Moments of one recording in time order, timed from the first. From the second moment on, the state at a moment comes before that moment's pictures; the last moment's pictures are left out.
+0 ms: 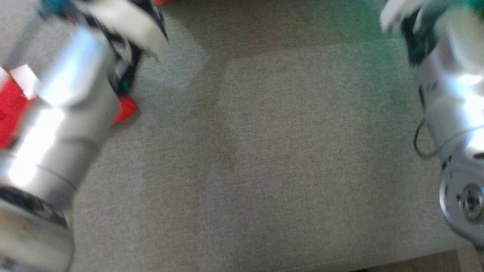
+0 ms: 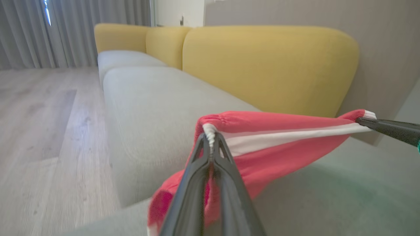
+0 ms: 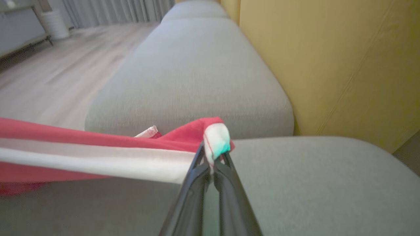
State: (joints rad) left arm -1.19 0.25 -0.87 0.84 -0.81 -0.13 -0.24; right arm -1.25 -0.09 -0.10 1.27 -0.05 0.13 -0.15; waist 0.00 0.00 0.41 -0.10
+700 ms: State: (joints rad) left arm -0.81 0.31 -1.14 0.68 -0.89 -0.13 -0.25; right arm -0.92 -0.19 0.38 1.23 0.28 0.13 0.29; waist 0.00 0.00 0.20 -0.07
